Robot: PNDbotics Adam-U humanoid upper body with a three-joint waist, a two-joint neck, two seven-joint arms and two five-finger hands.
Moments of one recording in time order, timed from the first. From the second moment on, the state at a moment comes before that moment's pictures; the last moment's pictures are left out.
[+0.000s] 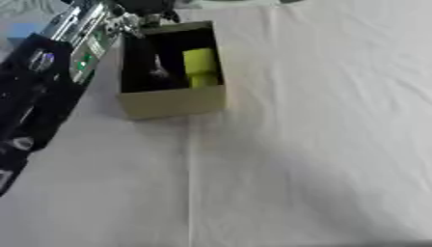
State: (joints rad) left arm -1.05 0.44 -0.37 -1.23 -1.05 0.01 -0.70; right arm -0.72 -0.44 0.10 -1.98 0.37 0.03 -0.24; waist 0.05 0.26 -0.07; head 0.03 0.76
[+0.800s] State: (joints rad) left arm -1.03 0.52 -0.28 -1.42 -0.99 0.10 -0.64; right arm -0.70 -0.46 0.09 -1.98 0.38 0.03 -0.25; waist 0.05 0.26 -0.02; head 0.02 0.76
